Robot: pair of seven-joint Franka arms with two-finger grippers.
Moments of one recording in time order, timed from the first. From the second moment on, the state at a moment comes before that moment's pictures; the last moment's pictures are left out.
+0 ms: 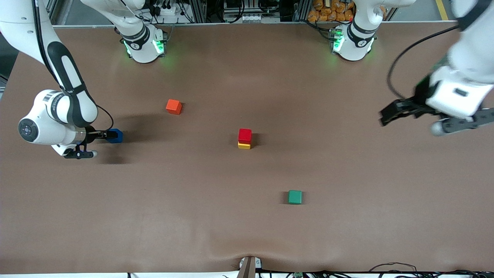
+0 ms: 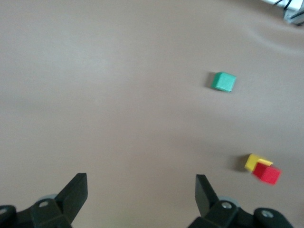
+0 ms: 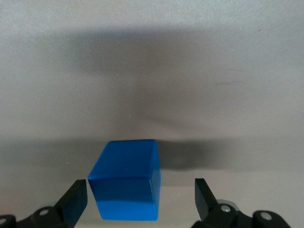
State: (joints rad) left arm -0.12 0.17 -0.06 -1.32 0.00 1.52 -0.38; right arm -0.11 0.41 -0.09 -2.12 0.10 2.20 -0.25
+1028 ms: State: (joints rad) left arm 0.05 -0.16 -0.11 -1.85 0.00 1.67 -0.05; right arm -0.10 0.42 -0.08 -2.12 0.12 2.19 -0.28
